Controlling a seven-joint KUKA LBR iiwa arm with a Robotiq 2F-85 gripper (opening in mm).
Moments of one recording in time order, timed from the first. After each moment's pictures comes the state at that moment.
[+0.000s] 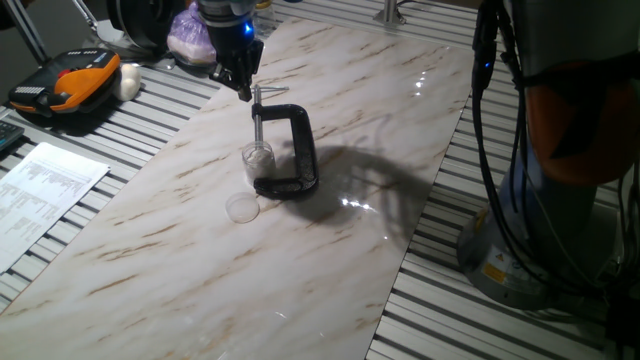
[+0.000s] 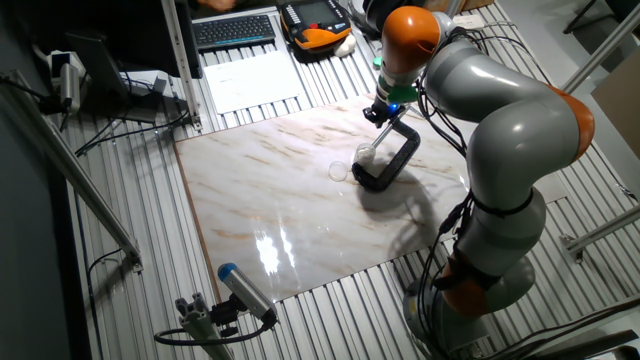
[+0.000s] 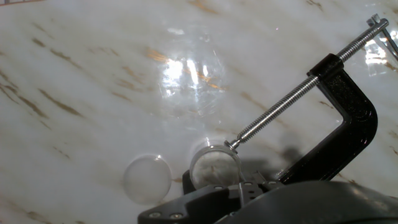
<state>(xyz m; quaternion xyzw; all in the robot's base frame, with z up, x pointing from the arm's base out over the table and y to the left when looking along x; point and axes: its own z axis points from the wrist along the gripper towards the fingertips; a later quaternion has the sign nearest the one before) 0.544 0.014 0.216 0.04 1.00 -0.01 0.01</state>
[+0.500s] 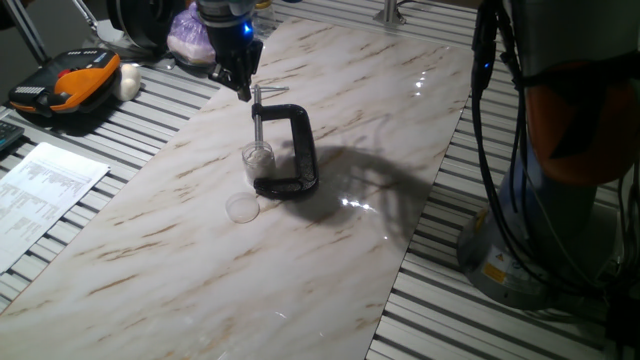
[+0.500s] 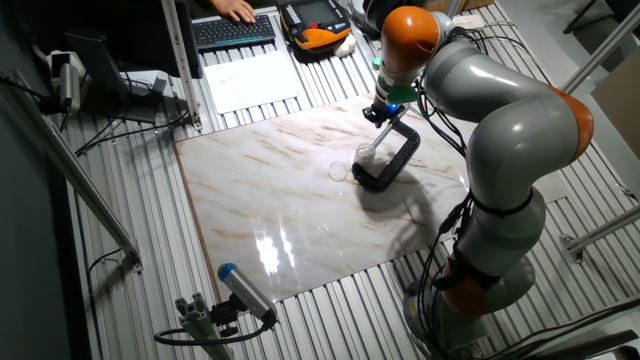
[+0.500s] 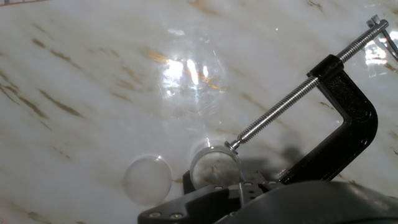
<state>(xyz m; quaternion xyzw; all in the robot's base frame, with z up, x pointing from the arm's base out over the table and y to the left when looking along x) 0.545 0.014 0.216 0.04 1.00 -0.01 0.01</state>
